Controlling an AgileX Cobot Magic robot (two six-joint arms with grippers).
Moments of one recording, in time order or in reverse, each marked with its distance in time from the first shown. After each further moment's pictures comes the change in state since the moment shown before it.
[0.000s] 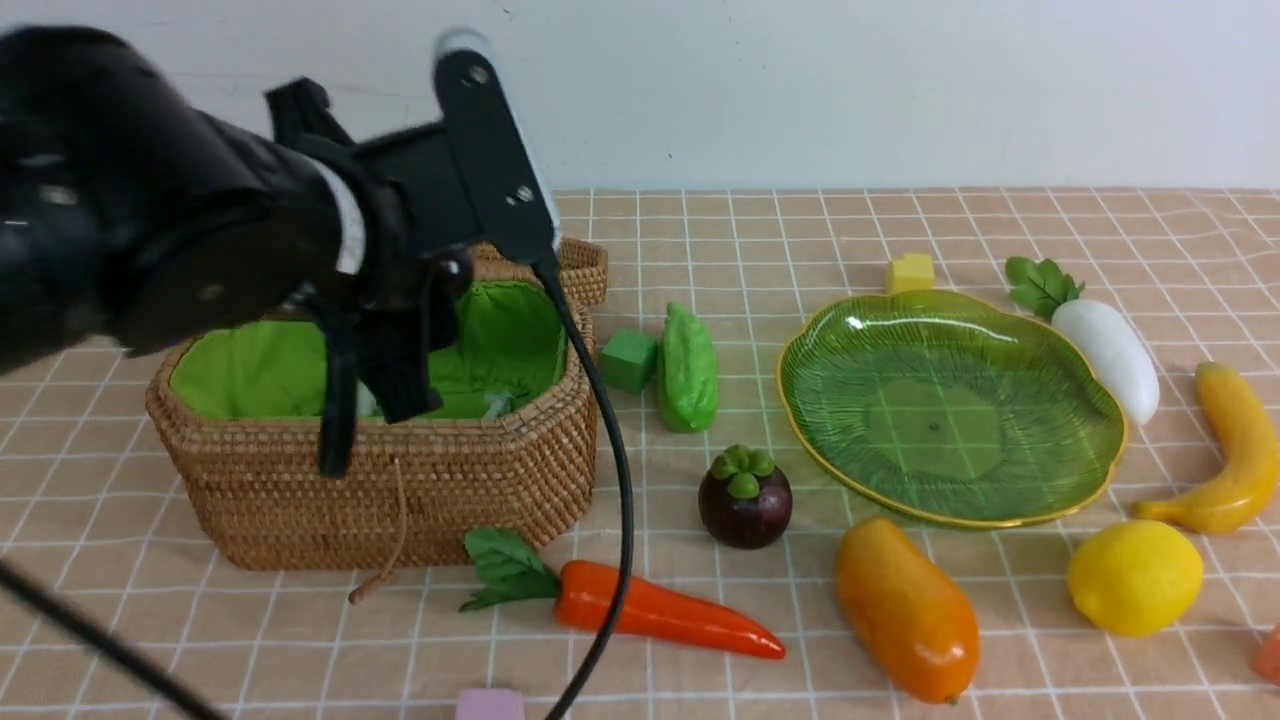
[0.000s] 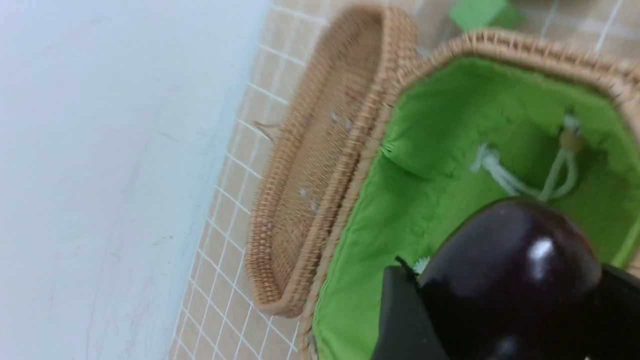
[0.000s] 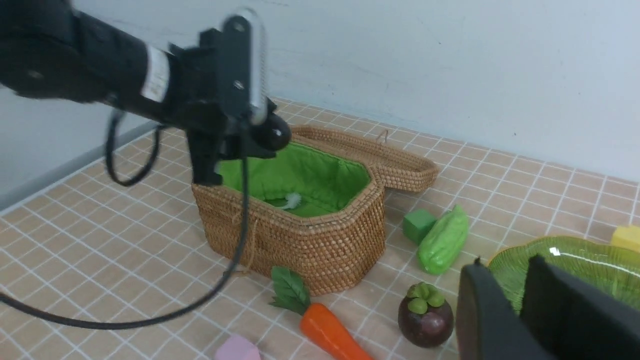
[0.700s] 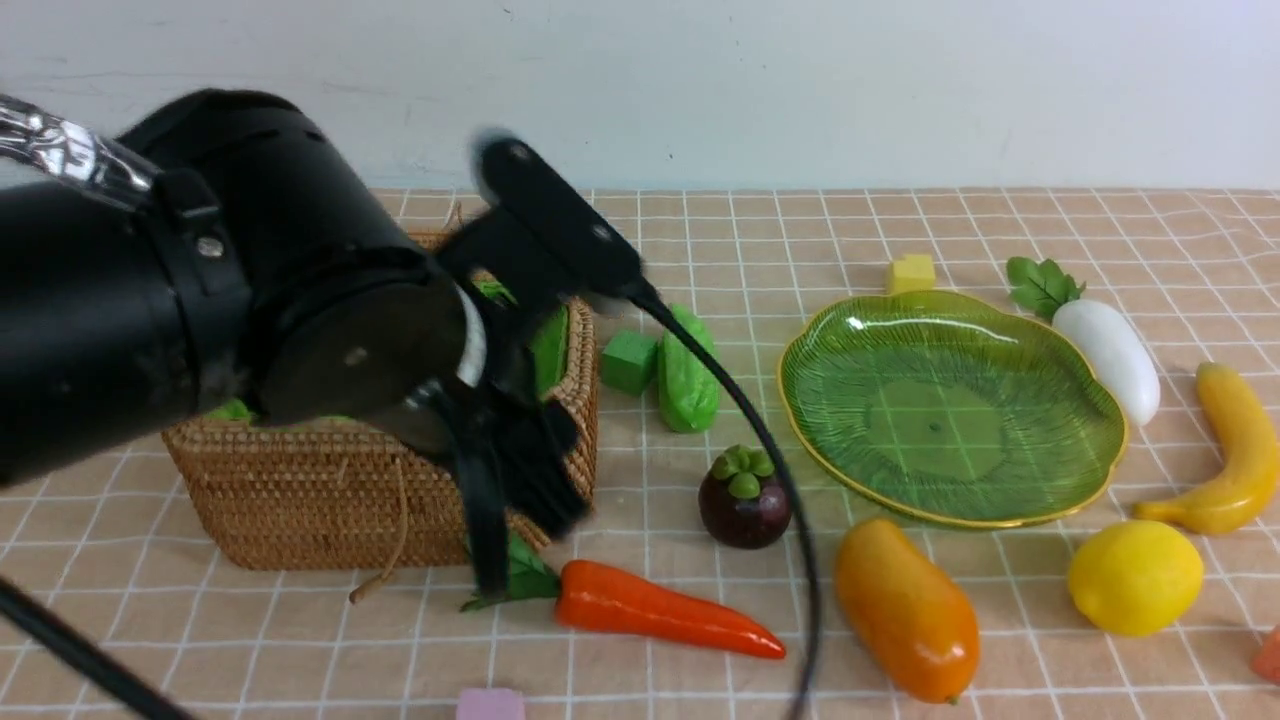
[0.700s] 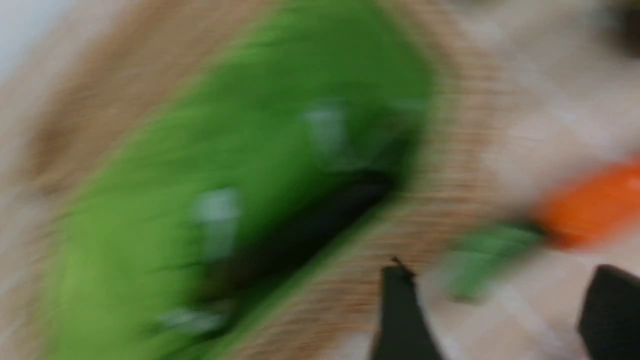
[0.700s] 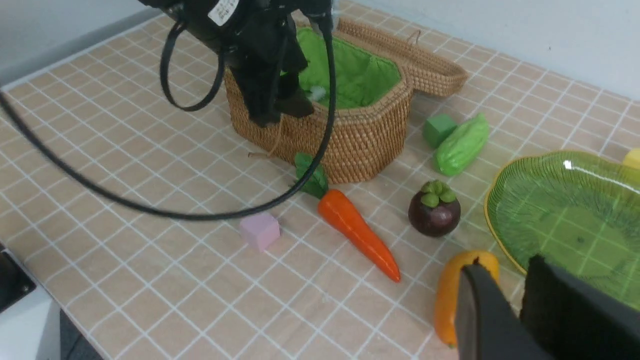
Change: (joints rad) right arm 0.000 -0.005 -0.191 -0.149 0.394 0.072; left arm -0.222 -0.004 -0.025 -0.311 0.246 -0.340
